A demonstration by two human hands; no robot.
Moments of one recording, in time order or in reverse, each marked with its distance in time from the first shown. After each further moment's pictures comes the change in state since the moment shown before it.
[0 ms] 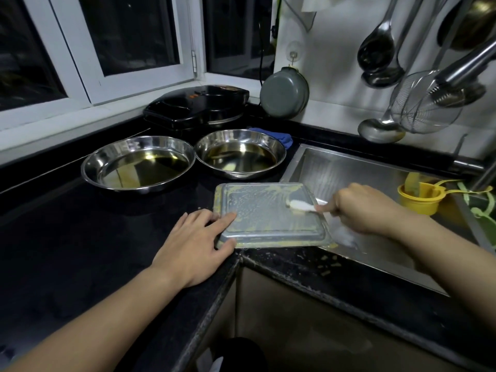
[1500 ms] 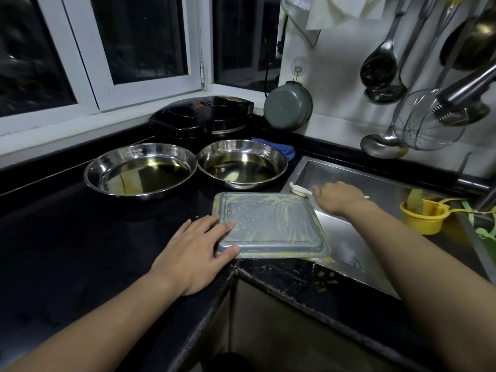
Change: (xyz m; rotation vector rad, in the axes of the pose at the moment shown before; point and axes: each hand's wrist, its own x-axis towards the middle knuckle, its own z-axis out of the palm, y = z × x) left_hand 0.007 0.004 0.000 -0.032 -0.031 -0.021; right_hand 0.100 0.024 0.023 0.094 0.038 0.223
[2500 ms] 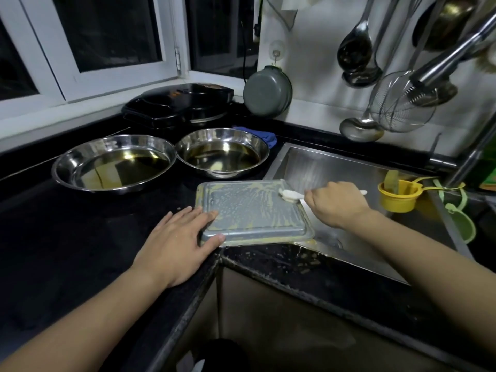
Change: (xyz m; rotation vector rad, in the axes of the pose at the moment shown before) left_hand 0.000 0.007 -0.003 0.019 -0.007 -0.028; right_hand -0.071 0.010 0.009 -0.407 0.209 -0.201
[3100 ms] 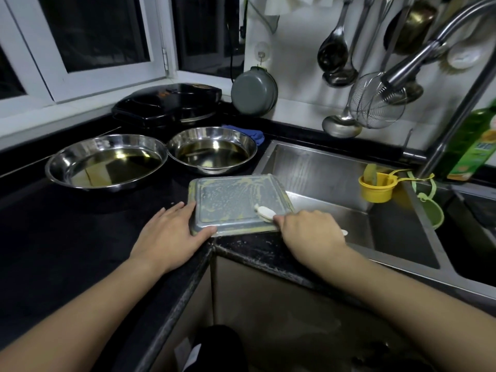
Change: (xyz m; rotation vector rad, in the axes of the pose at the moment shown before) left_hand -0.002 0.002 -0.002 -0.005 0.031 -0.061; right_hand -0.080 -0.077 -0.039 0.078 -0.018 0.036
